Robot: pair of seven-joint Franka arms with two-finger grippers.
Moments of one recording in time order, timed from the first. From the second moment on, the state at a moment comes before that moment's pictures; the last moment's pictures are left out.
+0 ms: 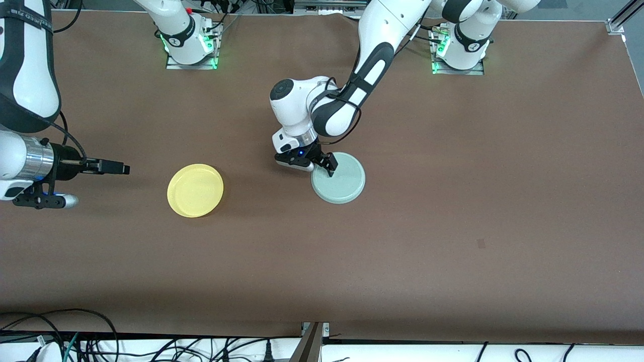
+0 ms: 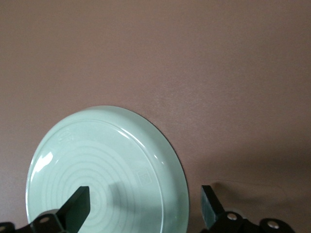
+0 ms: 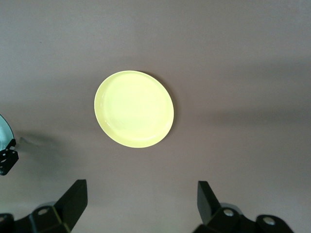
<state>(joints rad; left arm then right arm) -0.91 0.91 -0.01 -1.32 0.45 2.15 -0.81 0.03 0.37 -0.10 -1.47 0.20 1.59 -0.02</state>
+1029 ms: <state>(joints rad) -0.54 0.80 -0.02 -1.03 0.09 1.82 -0.59 0.14 0.45 -0.09 -1.74 0.15 1.99 -0.02</state>
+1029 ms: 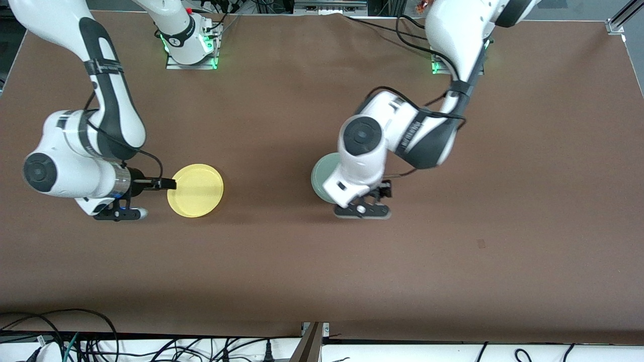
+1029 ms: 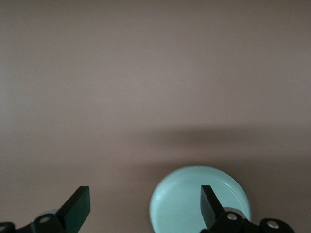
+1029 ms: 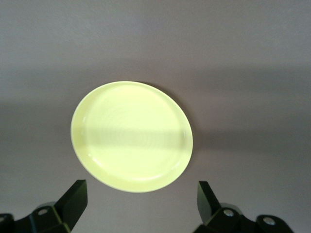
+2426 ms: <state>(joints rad) 0.06 0.19 -0.01 -1.38 -0.02 1.54 -0.15 0.09 0.60 -0.11 -1.80 0.11 2.17 -0.31</state>
